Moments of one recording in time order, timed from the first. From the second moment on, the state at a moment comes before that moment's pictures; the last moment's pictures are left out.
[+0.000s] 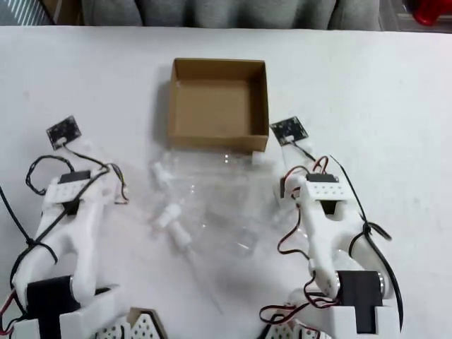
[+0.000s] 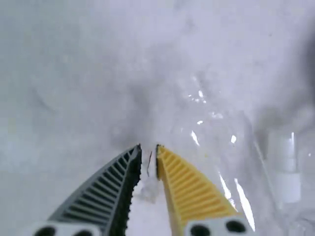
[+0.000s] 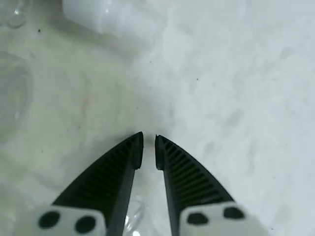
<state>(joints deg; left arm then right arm) -16.2 -13.8 52.8 41.2 24.7 -3.2 -10.0 51.1 36.2 21.9</state>
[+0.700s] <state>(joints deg) -10.9 -28.8 49.8 54.2 35.4 -4.1 -10.0 51.1 36.2 25.1</state>
